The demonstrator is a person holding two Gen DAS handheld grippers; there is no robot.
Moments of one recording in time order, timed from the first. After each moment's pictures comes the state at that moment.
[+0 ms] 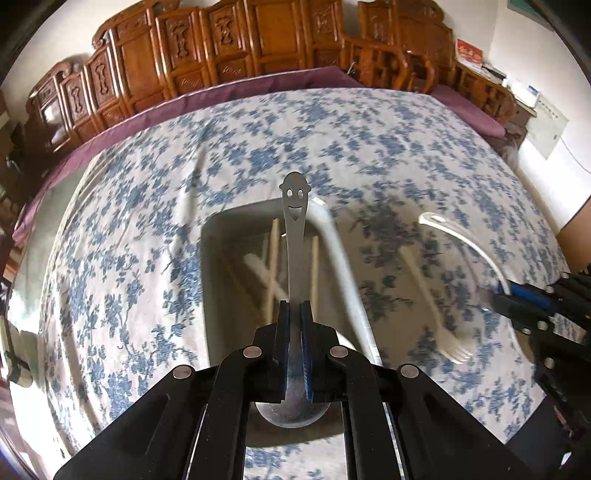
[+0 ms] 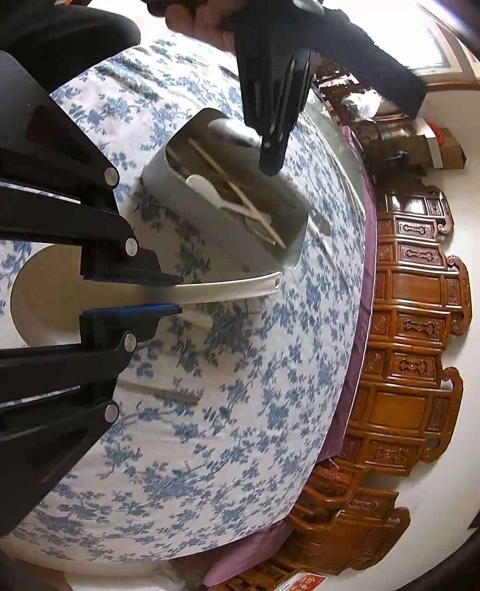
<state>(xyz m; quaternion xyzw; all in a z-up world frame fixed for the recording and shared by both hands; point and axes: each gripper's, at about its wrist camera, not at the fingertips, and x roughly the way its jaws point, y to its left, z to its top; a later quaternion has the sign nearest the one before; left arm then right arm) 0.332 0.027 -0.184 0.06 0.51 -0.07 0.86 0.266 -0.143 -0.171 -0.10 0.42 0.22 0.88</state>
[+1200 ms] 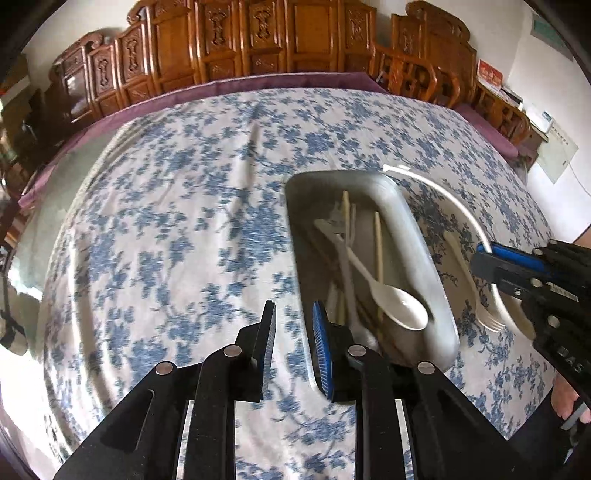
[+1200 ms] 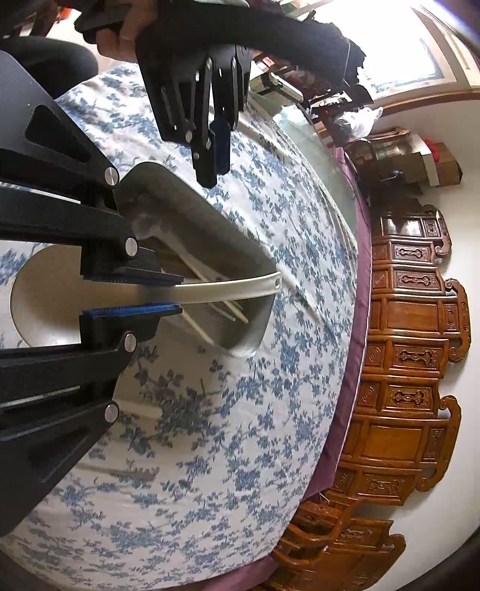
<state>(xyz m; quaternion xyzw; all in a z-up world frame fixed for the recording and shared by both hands) 0.299 0.105 -0.189 0.02 0.50 -0.05 0.87 0.288 -0.050 -0.163 -0.07 0.42 0.25 0.87</state>
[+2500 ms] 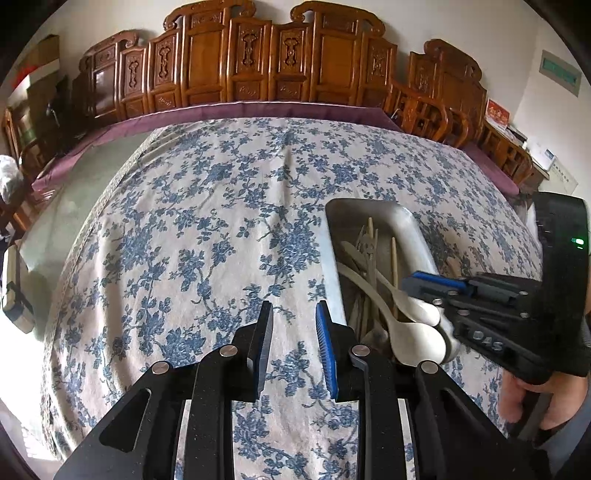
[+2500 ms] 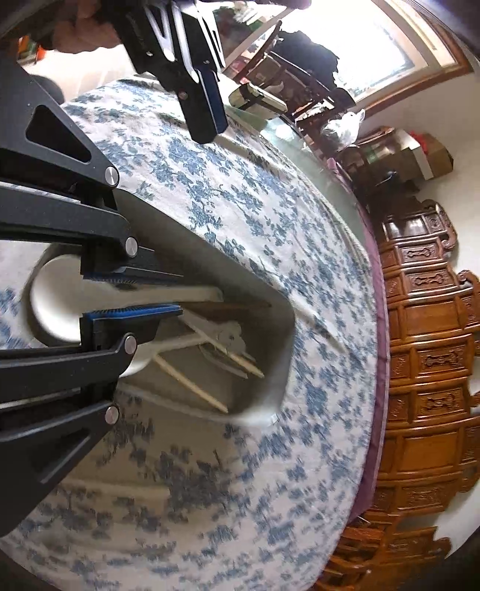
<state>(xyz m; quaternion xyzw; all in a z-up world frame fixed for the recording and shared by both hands) 0.266 0.143 -0.168 -0.02 0.45 -0.04 0.89 0.305 -0.019 -0.192 0.00 0.45 0.28 0.85</state>
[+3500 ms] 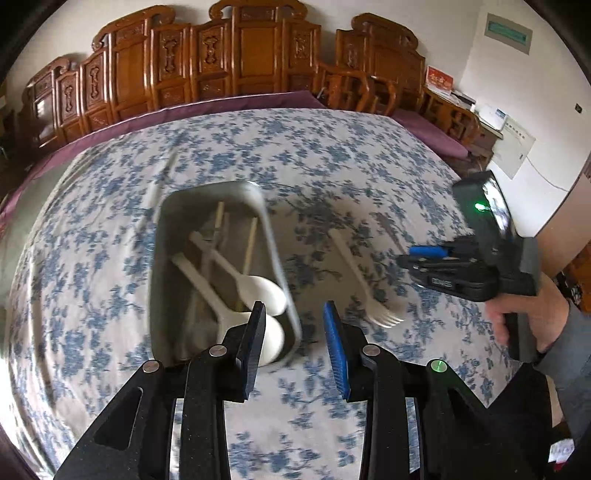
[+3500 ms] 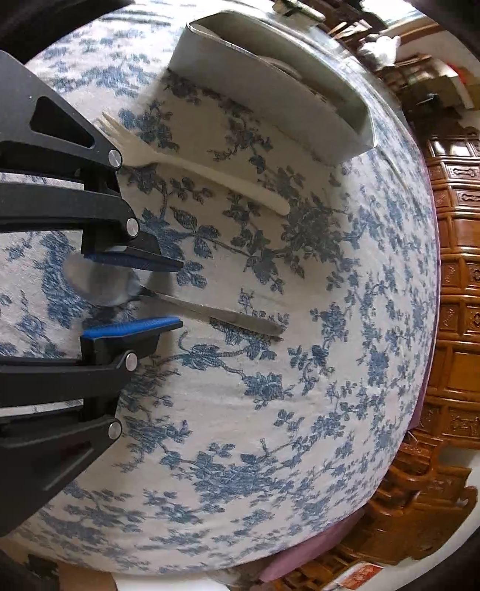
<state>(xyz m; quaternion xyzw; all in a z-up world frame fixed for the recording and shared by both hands) 0.250 -0.005 -0.177 0.01 0.45 -0.13 0.88 0.332 -0.200 -0.253 -0.09 0.54 0.14 0.82</state>
